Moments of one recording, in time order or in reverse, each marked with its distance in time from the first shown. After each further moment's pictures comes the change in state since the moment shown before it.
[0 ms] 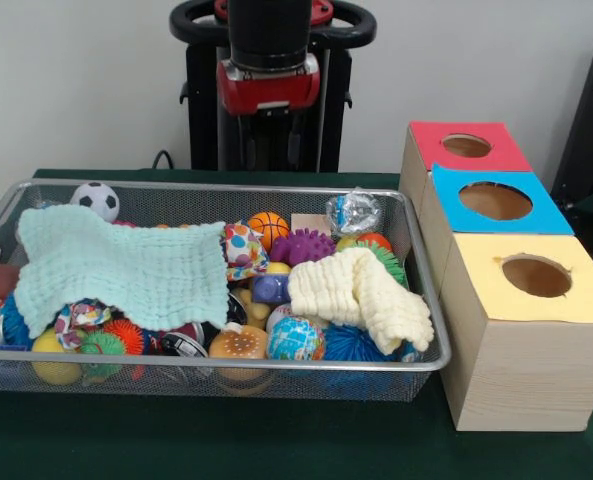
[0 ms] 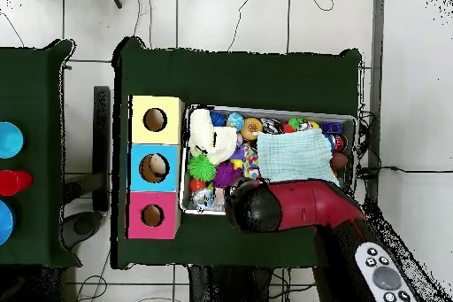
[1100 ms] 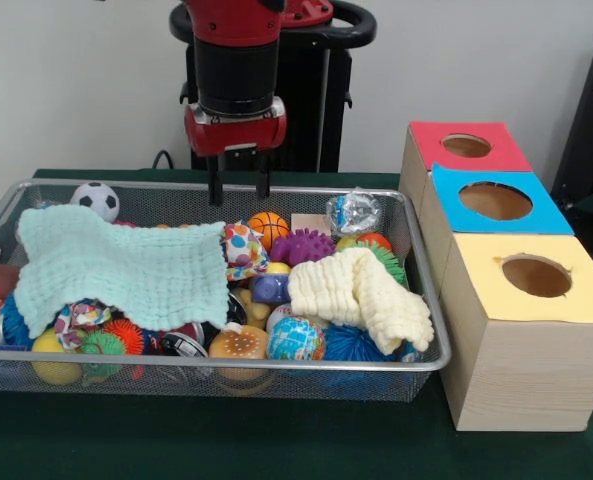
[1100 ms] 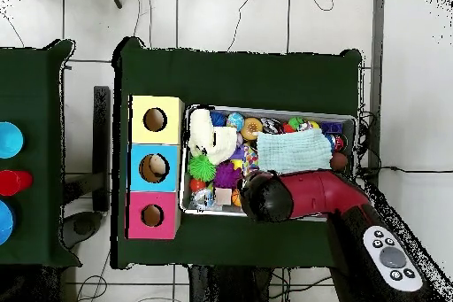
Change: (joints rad) arm -0.043 0.099 0.005 -0.082 -0.120 -0.014 0.000
